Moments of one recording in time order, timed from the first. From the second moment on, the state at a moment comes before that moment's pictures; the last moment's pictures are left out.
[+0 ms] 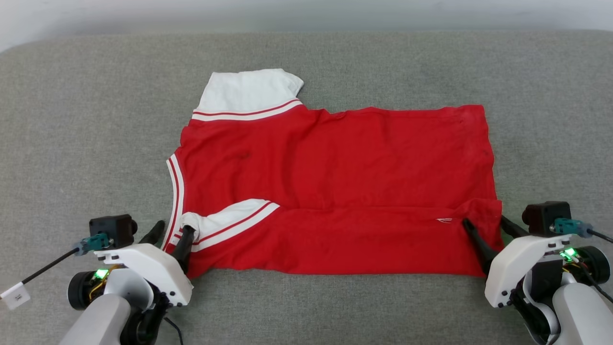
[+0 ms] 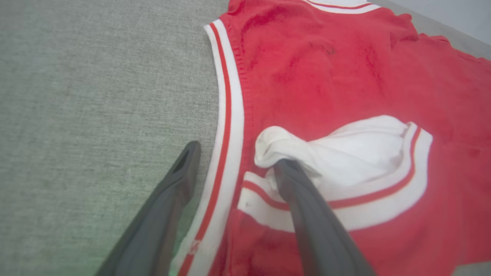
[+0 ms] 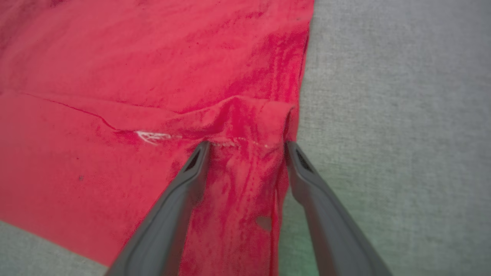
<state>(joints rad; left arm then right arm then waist) -0.30 0.45 -0.43 0.35 -0.81 0.09 0.01 -0.26 -0.25 0.13 0.36 0.32 0.13 0.21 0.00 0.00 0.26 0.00</state>
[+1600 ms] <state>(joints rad) -0.15 0.75 -0.40 0.05 -1.07 0.15 0.57 -0.08 -0.09 0.04 -0.07 0.20 0.13 -0.10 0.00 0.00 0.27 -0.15</state>
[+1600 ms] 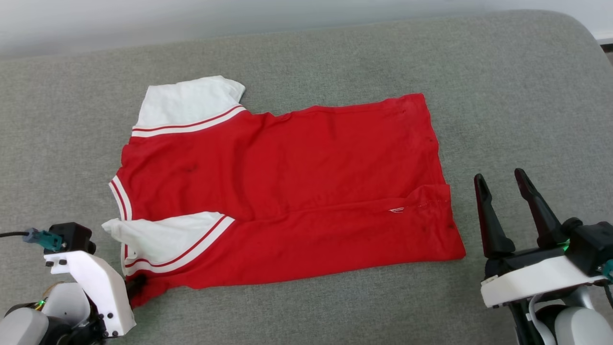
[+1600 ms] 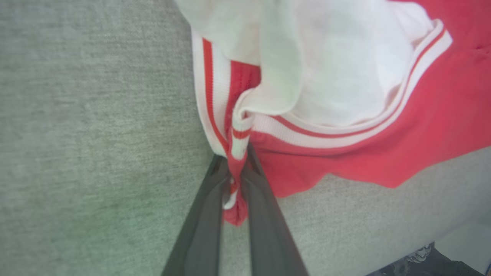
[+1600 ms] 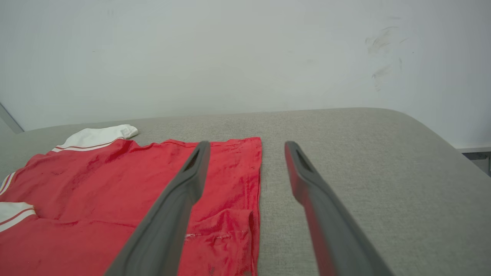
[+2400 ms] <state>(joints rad) -0.22 0.73 -0.39 -0.15 -0.91 0.19 0.39 -0.20 -0.24 0.04 0.13 0.43 0.13 0.65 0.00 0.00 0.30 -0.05</state>
